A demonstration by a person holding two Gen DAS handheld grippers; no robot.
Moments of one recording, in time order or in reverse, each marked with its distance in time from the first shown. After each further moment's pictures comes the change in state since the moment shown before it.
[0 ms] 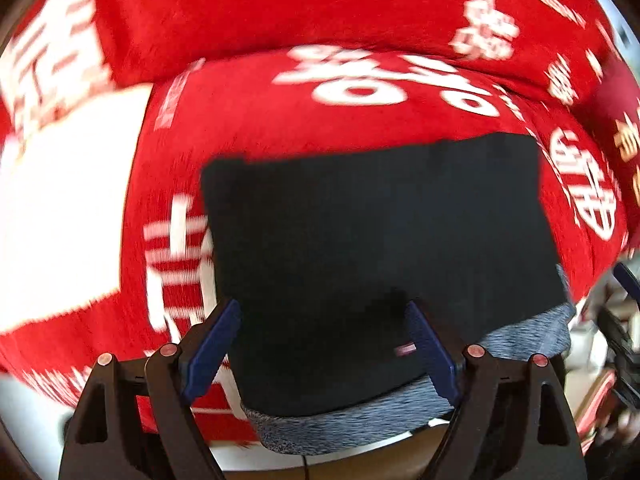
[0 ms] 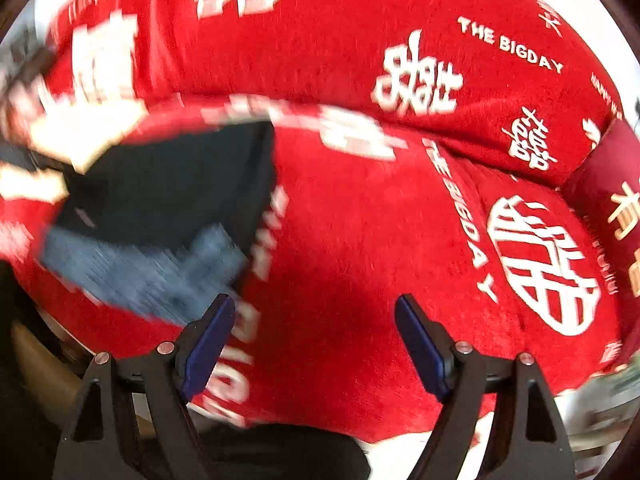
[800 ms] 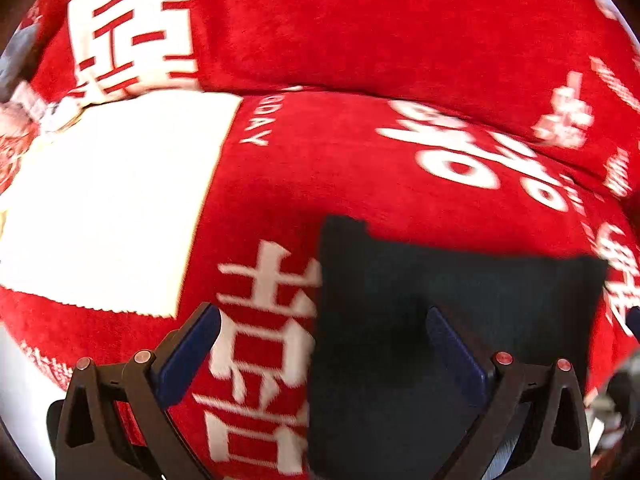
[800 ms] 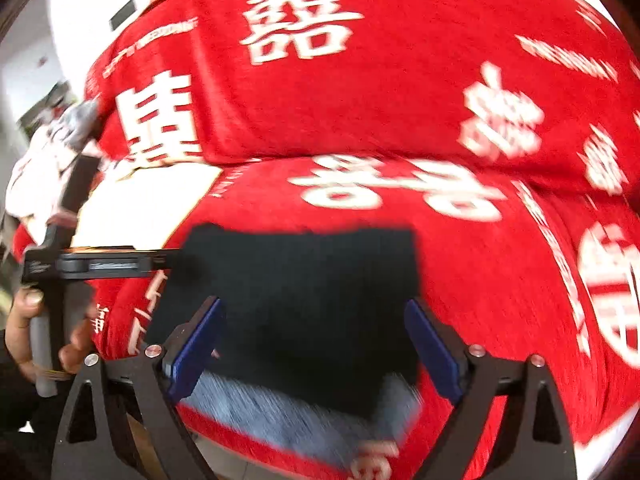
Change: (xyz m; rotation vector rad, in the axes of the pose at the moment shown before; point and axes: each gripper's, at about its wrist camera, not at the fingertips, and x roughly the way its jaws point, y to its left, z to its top) left arm 0.002 0.064 0.035 -0.188 -0.148 0.158; right arm 0.056 0.081 0.082 -0.026 -0.032 0.186
